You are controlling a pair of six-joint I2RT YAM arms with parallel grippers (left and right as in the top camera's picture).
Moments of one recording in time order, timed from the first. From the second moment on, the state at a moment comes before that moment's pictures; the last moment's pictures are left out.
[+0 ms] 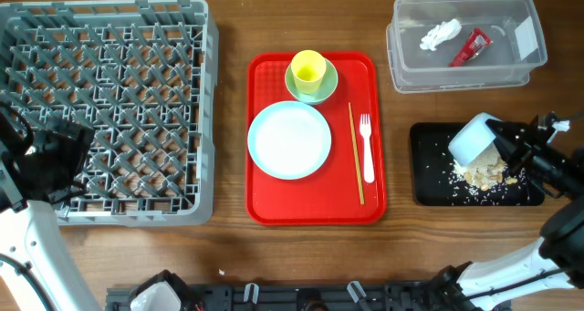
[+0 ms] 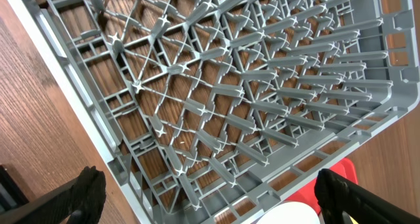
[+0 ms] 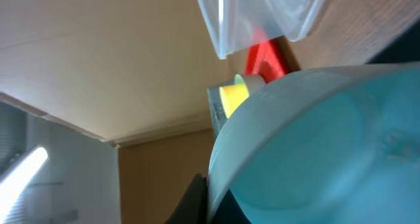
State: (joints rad) left arm 0.58 1.18 1.31 -1.24 0.10 -0.67; right arm -0.84 1.88 1.10 -1.14 -1.42 -0.16
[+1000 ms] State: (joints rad) left arm 0.58 1.18 1.31 -1.24 0.10 -0.67; right arm -0.86 1.81 1.09 -1.28 -1.56 -0.21
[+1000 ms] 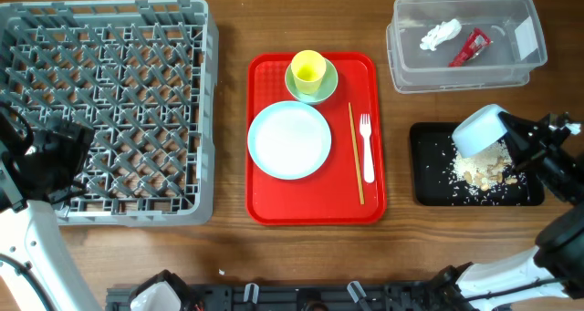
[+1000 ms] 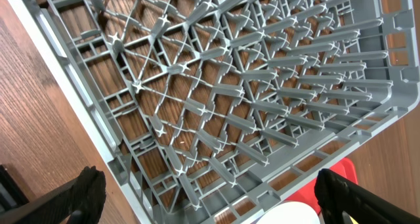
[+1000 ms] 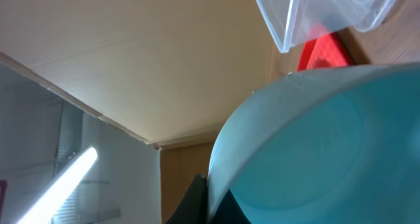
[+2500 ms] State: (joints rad) left arm 0.58 1.18 1.31 -1.24 0.10 -0.67; right arm 0.93 1.77 1.34 -0.55 0.15 0.72
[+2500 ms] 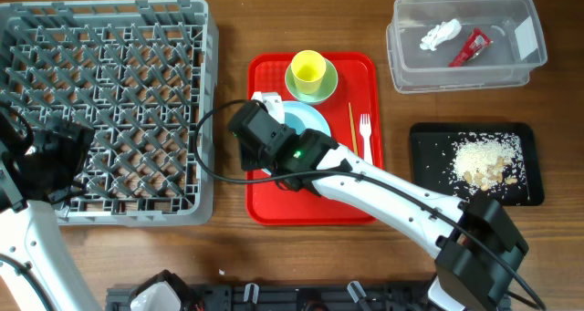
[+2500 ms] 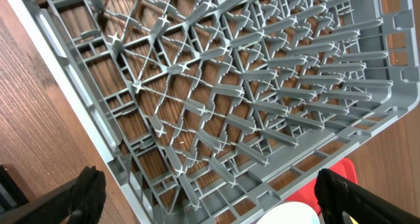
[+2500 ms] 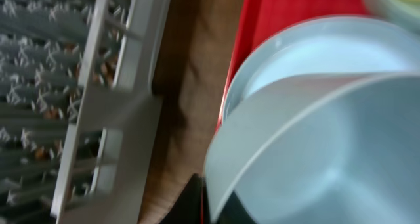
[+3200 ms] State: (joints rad) left arm 0.58 1.18 1.31 -1.24 0.10 -0.67; right arm 0.38 1.25 1.39 -0.83 0.27 0.73
